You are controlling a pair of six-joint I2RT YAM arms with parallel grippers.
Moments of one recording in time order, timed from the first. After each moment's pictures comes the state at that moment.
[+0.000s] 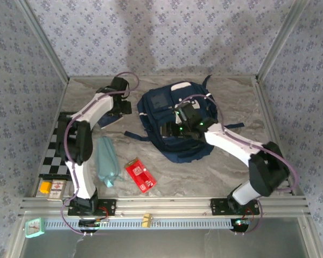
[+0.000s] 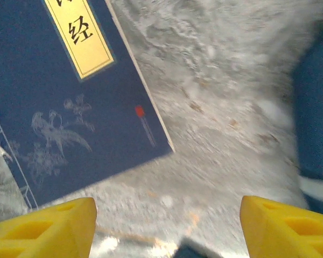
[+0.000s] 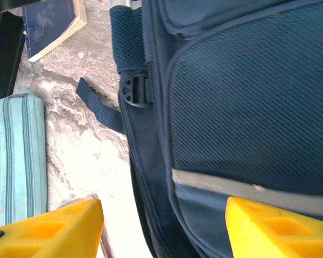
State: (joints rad) left arm -0.30 1.97 1.60 -0.83 -0.20 -0.39; right arm 0.68 1.56 1.11 -0.40 -0.17 0.57
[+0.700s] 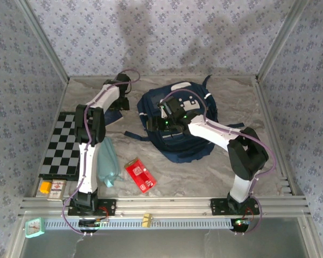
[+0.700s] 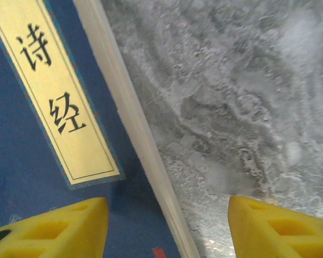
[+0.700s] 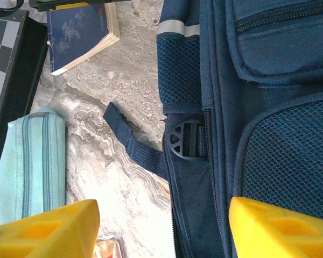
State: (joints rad) left arm -0.24 2.35 2.01 -1.00 -0.26 -0.39; right arm 0.71 1.77 1.29 -0.34 -0.20 0.57
